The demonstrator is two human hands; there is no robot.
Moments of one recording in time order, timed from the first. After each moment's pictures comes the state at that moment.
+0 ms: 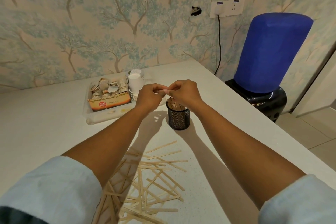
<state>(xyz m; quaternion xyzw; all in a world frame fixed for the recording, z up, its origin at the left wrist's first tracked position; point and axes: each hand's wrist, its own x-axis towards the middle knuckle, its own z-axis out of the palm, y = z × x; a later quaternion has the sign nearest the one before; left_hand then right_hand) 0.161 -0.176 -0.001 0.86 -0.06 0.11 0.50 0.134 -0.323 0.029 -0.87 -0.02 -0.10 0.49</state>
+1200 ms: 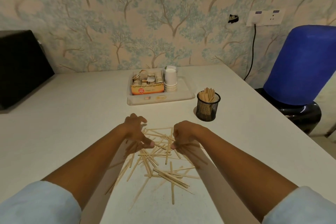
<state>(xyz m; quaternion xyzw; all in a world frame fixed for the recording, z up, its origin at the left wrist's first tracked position) 0.005 -0.025 -0.036 0.98 0.05 -0.17 0.11 0.032 -0.243 -0.032 -0.94 -0.26 0.22 0.00</state>
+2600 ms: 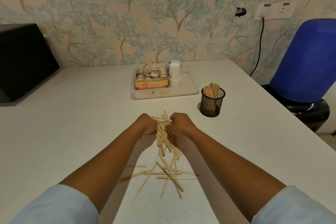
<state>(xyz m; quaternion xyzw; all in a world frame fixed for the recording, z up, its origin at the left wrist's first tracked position) 0.005 -0.073 -0.044 0.81 0.28 -0.09 0.50 0.037 -0.214 -0.060 -0.95 -0.14 0.09 0.26</state>
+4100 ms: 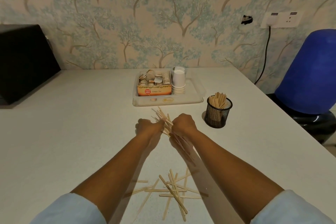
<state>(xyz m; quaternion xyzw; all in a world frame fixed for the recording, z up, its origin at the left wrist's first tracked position) 0.023 -0.071 -0.057 0.80 0.35 -0.01 0.49 0.057 -0.199 -0.035 -0.95 -0.07 0.13 0.26</state>
